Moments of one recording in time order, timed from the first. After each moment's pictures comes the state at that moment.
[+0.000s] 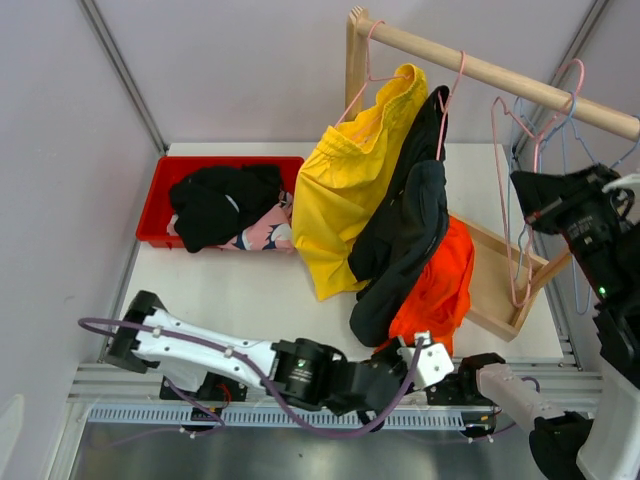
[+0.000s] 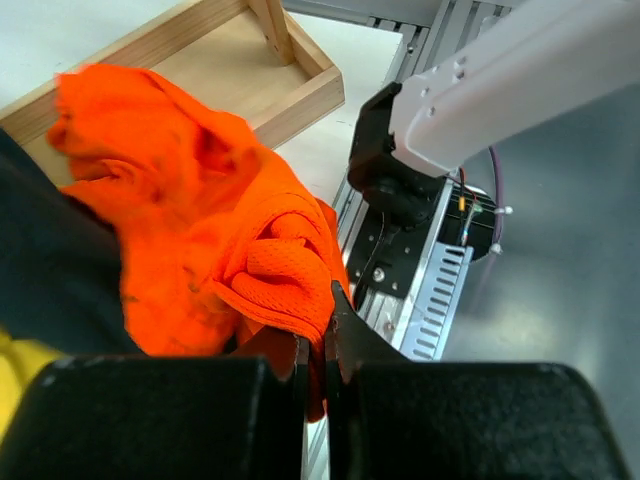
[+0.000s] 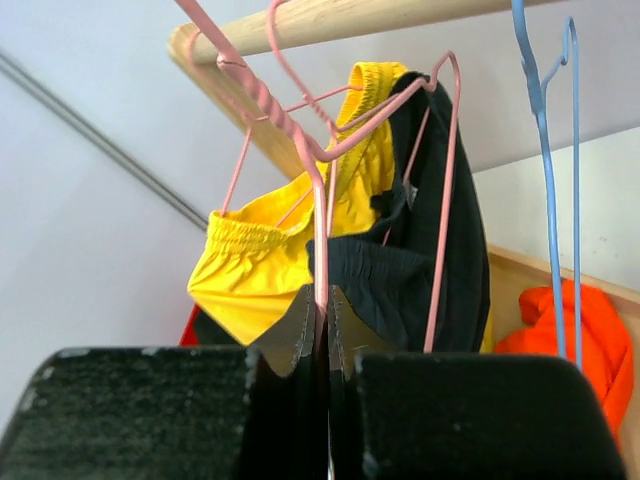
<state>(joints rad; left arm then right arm) -1.76 1.52 1.39 -0.28 -0.58 -0.14 0.19 0.92 1.94 -1.00 -0.01 0.56</state>
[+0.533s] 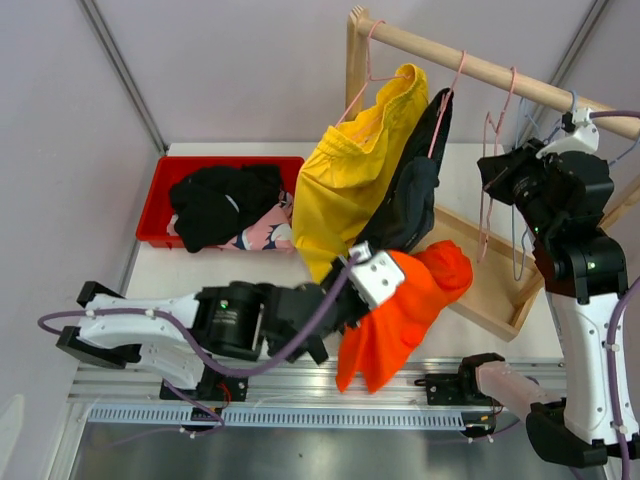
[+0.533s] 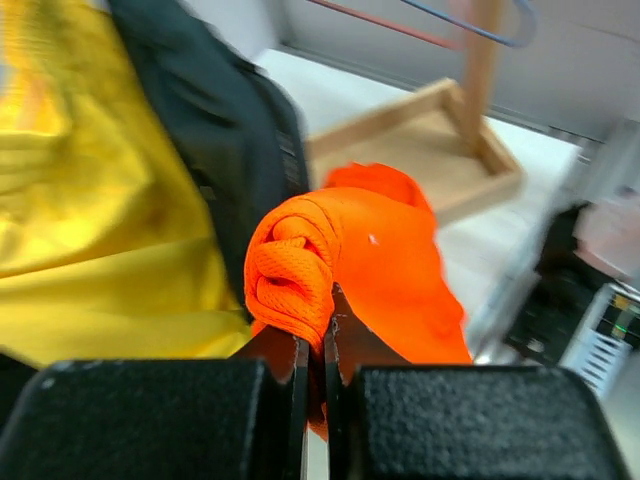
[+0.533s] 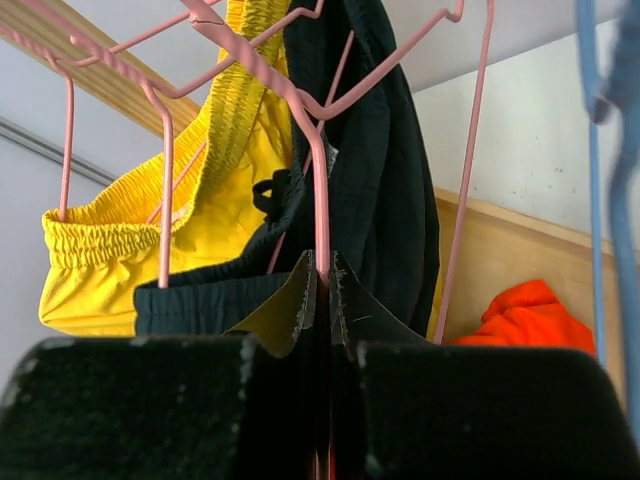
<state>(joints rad) -1.69 1.35 1.65 -0.57 -0.81 0.02 0.17 1.03 1.62 -0.75 0.07 0.52</state>
